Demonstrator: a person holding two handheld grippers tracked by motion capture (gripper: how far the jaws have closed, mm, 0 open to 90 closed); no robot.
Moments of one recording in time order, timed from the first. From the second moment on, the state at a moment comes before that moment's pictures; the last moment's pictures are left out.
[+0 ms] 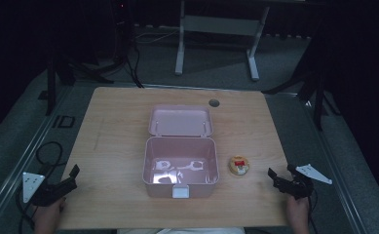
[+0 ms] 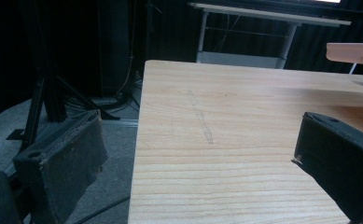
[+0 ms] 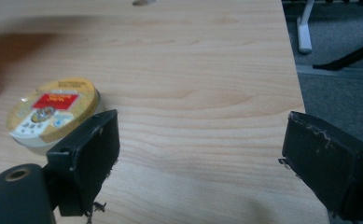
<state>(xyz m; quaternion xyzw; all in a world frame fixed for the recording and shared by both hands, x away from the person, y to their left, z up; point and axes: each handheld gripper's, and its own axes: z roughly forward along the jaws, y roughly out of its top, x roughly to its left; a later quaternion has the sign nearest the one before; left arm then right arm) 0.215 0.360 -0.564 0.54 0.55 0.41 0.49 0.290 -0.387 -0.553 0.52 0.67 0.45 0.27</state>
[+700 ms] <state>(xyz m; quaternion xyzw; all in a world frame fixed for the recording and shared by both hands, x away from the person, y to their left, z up) 0.216 0.362 -0.564 0.54 0.55 0.40 0.50 0.298 -0.384 -0.542 0.42 0.79 0.42 0.14</state>
